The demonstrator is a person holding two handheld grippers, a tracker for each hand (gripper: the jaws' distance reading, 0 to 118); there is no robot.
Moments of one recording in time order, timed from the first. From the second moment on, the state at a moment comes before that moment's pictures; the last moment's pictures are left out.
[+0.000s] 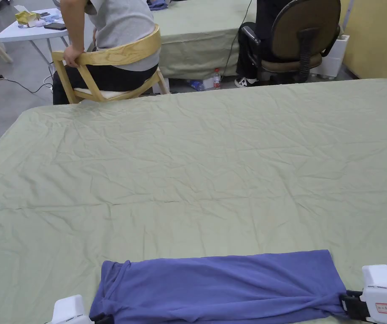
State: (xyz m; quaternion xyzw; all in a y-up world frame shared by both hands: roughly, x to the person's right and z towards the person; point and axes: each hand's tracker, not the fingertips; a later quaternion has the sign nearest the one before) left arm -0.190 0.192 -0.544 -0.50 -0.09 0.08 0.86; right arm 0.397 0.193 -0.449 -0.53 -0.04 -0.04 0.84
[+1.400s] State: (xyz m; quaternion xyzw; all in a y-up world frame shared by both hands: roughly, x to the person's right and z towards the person) left arm -0.286 0.281 -0.557 -0.48 -0.30 0.25 0.79; right arm 0.232 0.328 -0.437 -0.34 0.06 0.01 0.94
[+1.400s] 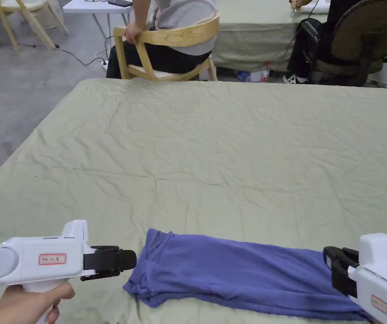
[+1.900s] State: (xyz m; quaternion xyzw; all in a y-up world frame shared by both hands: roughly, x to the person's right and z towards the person) left arm -0.305 0.181 -0.639 -0.51 -0.32 0.29 0.75; right arm 0.202 0.305 -0.469 -0.41 0.06 0.03 0.91
